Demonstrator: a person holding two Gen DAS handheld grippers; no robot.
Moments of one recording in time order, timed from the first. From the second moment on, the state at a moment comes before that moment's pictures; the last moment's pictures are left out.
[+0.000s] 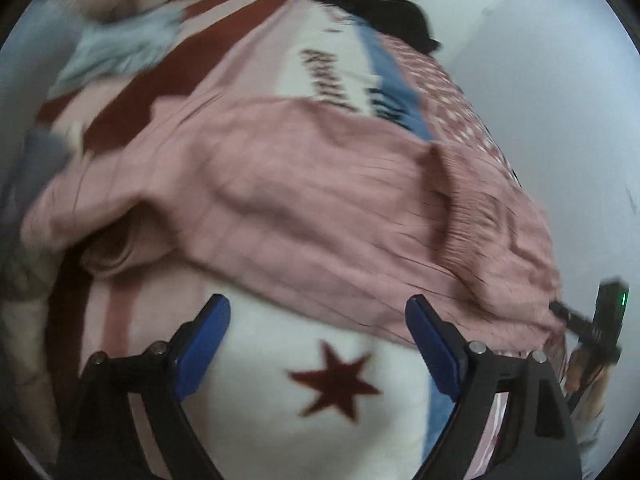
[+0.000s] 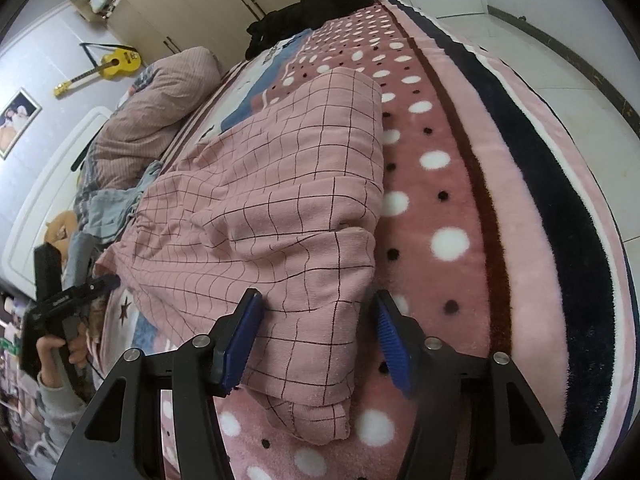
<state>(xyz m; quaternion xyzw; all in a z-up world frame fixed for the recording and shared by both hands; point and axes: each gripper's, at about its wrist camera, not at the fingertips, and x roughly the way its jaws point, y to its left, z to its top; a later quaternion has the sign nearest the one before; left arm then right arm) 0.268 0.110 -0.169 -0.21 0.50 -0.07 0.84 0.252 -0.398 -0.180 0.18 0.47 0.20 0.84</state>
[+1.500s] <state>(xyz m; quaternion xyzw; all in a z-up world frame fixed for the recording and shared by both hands) 0.313 -0.091 -0.066 0.02 0.37 -0.23 0.90 0.244 -0.429 -0.126 0.22 0.39 0.22 0.86</state>
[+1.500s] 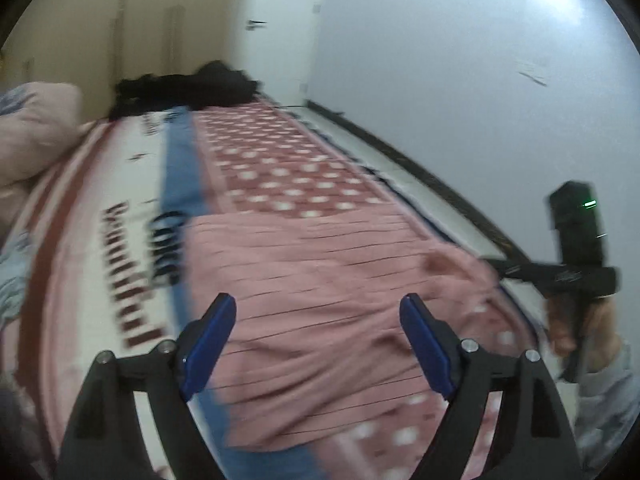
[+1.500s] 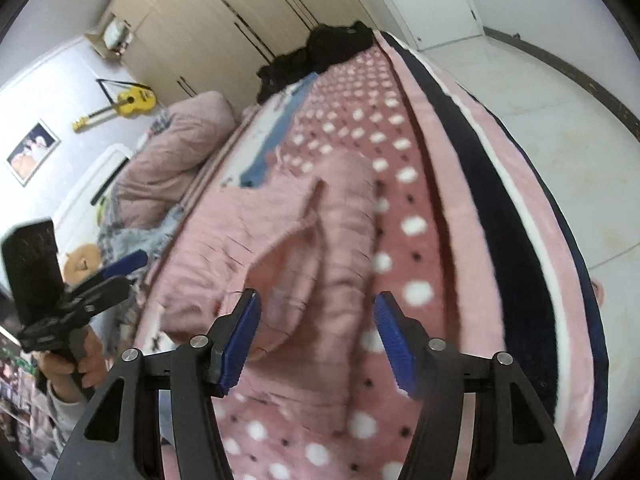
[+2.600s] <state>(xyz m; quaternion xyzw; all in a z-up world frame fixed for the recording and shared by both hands) 0.288 -0.047 -0.102 0.02 0.37 -0.24 0.90 0.295 -0.377 -0.083 0.07 0.37 0.14 0.91</state>
